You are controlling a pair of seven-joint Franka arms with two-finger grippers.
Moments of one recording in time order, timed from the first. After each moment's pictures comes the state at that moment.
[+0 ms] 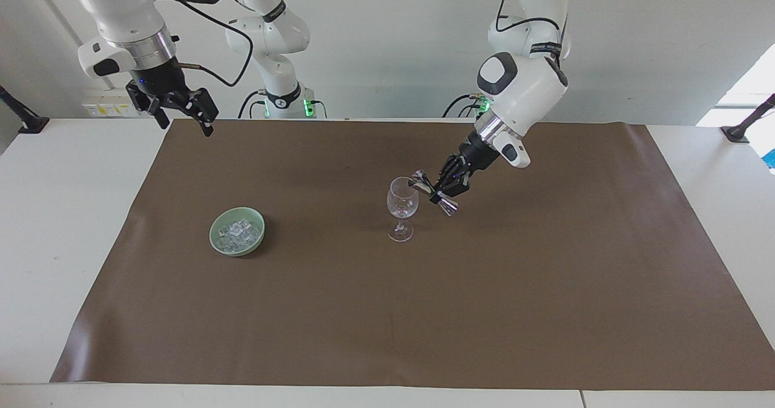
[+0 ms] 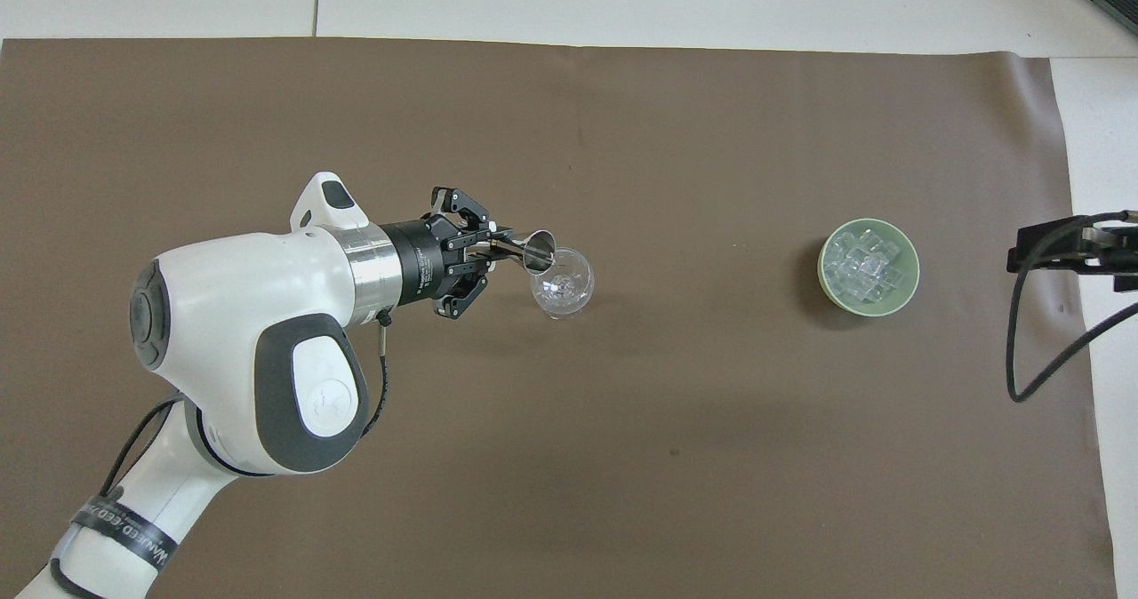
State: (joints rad) left arm -0.59 0.04 0.07 -2.08 -0.84 2.59 -1.21; right arm 0.05 -0.09 -0.09 -1.66 -0.04 1.61 0.16
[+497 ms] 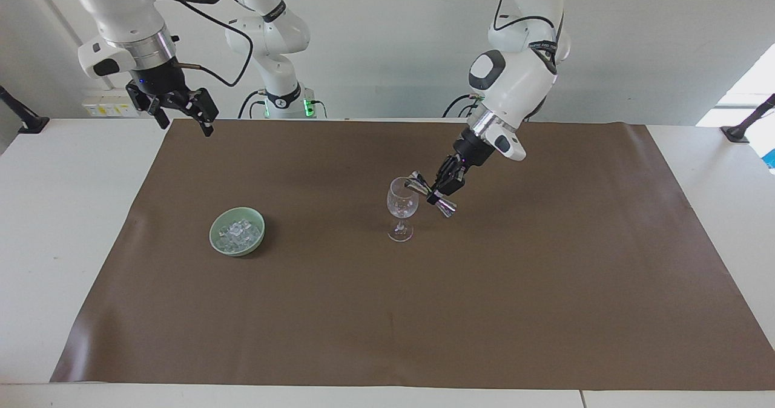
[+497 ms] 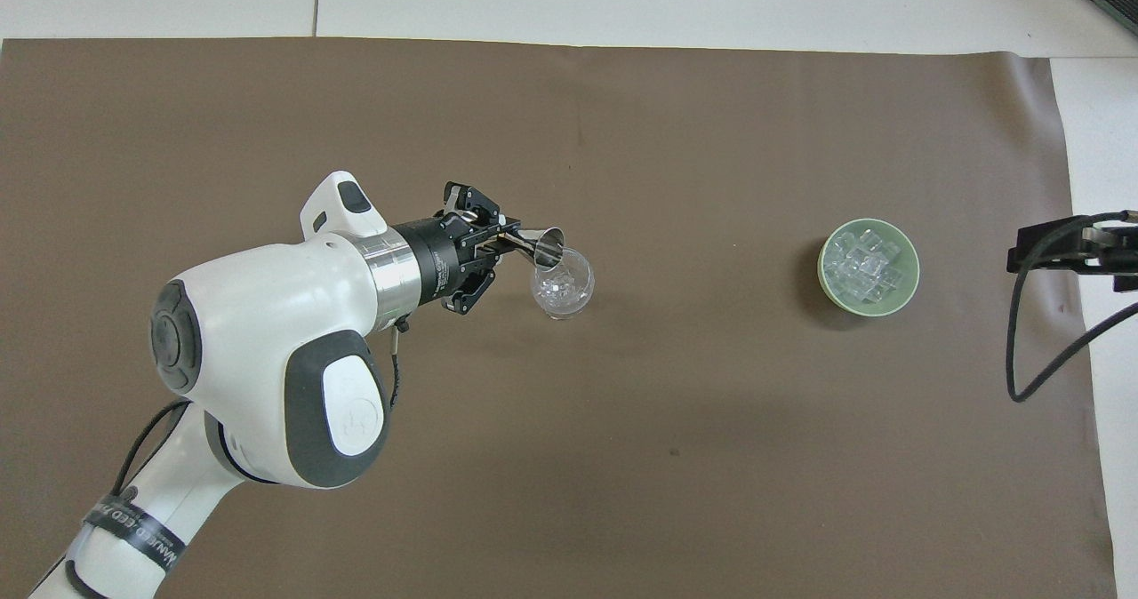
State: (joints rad) left arm -0.63 0.04 0.07 -2.08 -0.73 2.68 -1.22; right arm 0.05 -0.09 -0.09 -1.66 -0.04 1.61 0.16
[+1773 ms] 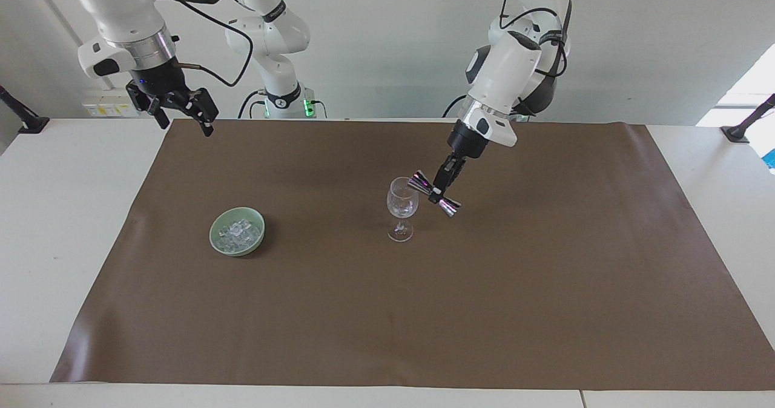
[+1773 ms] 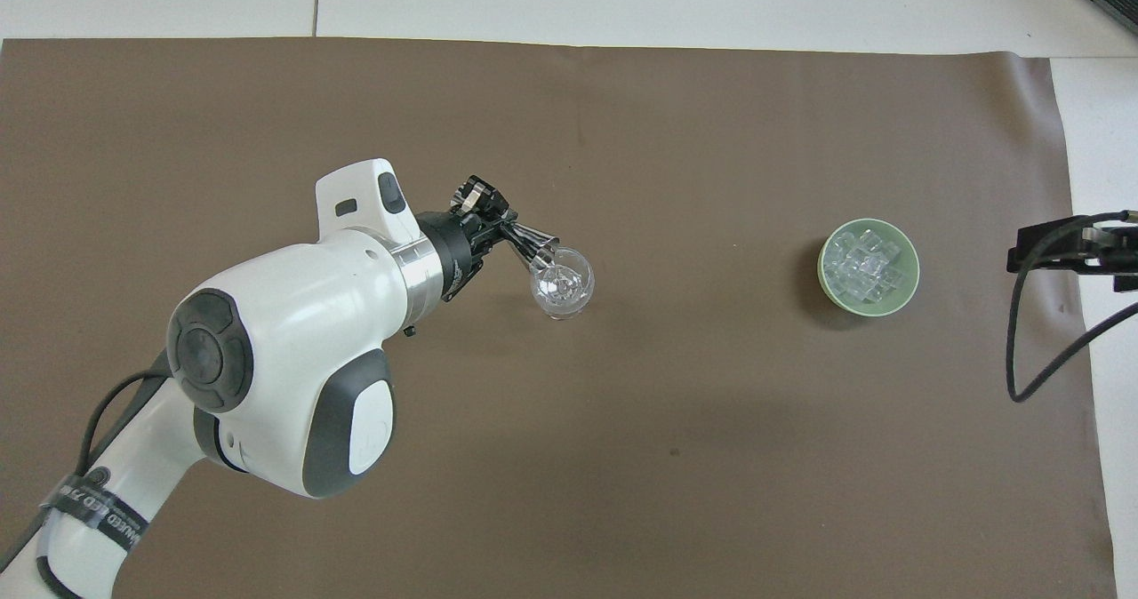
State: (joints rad) left arm -0.64 0.03 0.07 -2.05 -0.36 2.69 -1.22; right arm 0.05 -0.09 -0.09 -1.66 -0.04 1.61 0.16
